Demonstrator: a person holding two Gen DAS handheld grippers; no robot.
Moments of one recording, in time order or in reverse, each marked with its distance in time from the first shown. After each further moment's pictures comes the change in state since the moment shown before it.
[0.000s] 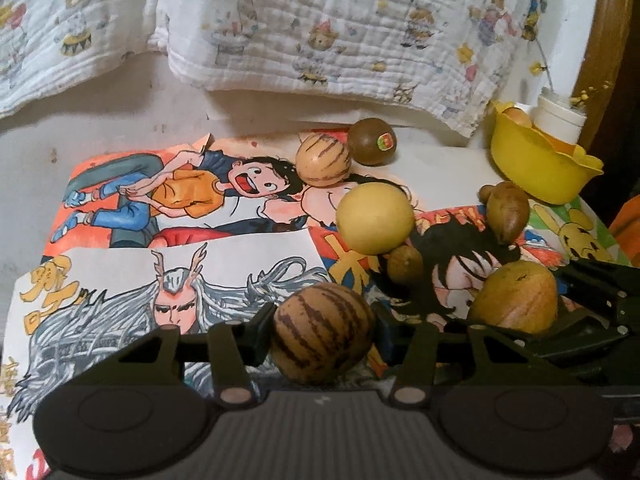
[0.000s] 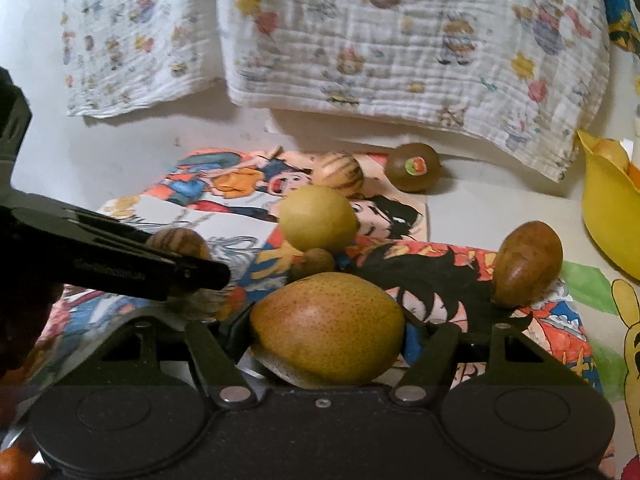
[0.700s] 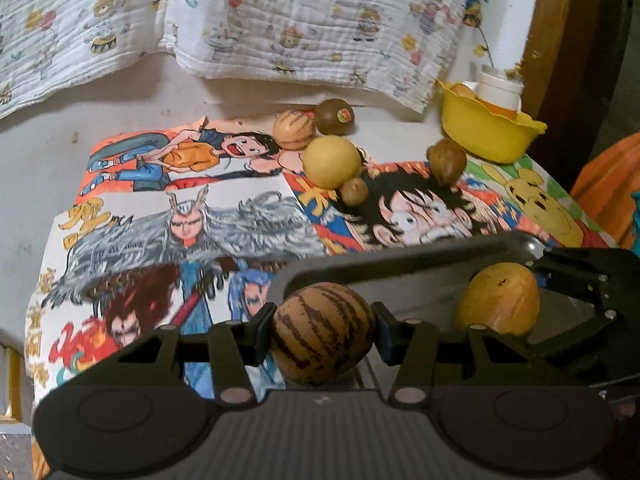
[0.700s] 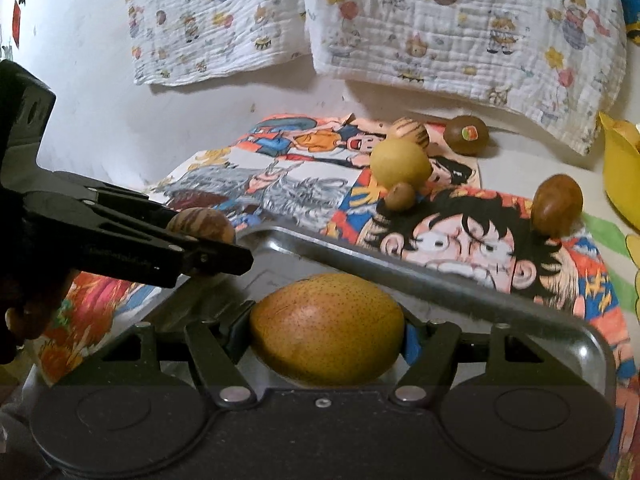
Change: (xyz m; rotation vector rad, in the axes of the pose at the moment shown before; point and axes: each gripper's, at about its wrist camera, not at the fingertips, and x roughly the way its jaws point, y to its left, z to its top) left arm -0.075 -0.016 -0.067 0.051 0.002 -0.040; right arm -0.066 0.045 -0.048 -0.034 0.068 0.110
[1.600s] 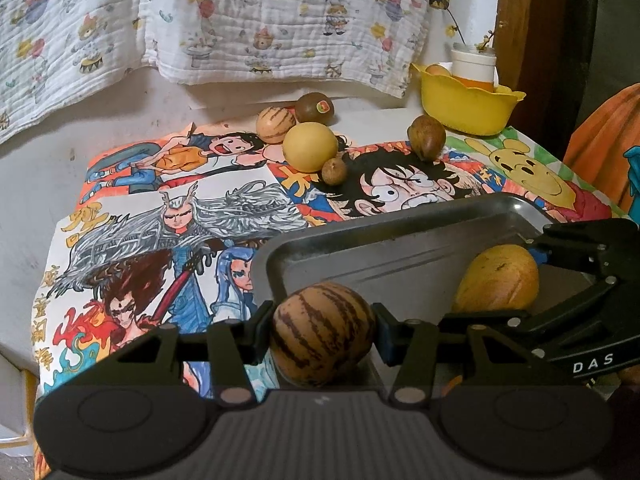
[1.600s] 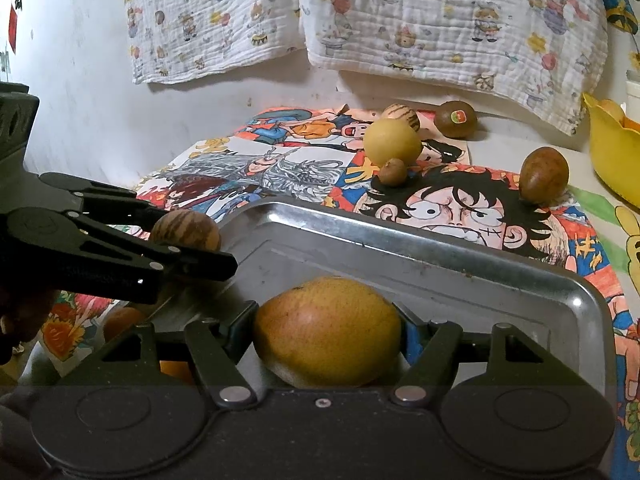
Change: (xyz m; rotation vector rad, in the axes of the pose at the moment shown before) left arm -0.009 -0.020 -0.025 0.094 -0.017 0.031; right arm -0.012 -0.001 -0.025 0.022 -0.009 -0.008
